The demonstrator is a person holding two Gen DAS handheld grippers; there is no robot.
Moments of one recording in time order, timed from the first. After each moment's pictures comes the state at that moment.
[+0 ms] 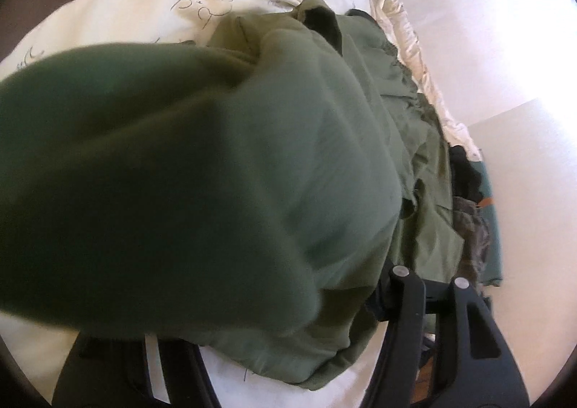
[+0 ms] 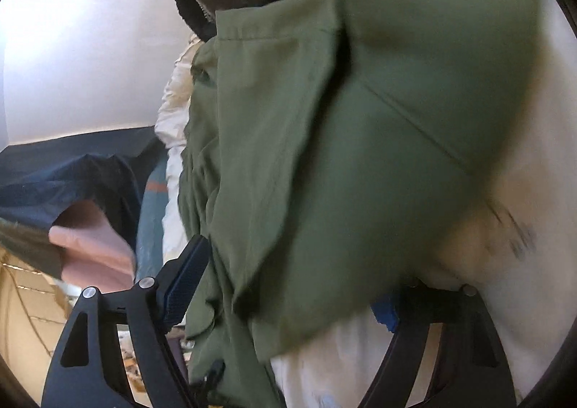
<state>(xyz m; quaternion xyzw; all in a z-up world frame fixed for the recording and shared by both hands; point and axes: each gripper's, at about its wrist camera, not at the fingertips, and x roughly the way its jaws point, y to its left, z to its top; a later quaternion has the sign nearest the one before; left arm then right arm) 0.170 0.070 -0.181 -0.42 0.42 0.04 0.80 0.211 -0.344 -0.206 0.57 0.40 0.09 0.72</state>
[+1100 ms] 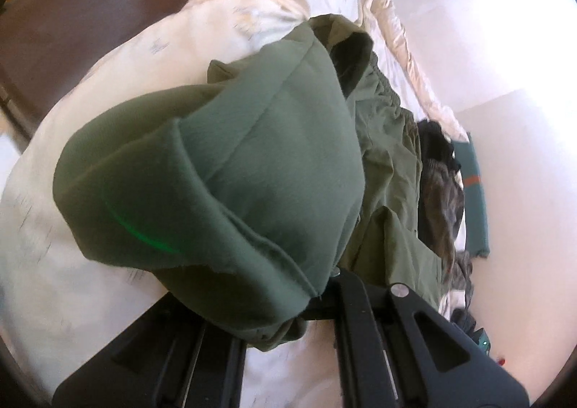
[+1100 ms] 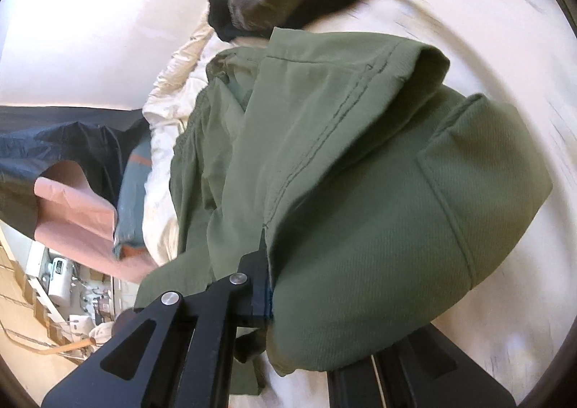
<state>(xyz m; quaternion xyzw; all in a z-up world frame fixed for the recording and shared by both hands) 0.044 0.096 -0.102 -0.43 0.45 0.02 0.79 0.050 -0.322 -0.116 0.50 0.43 0.03 0.75</state>
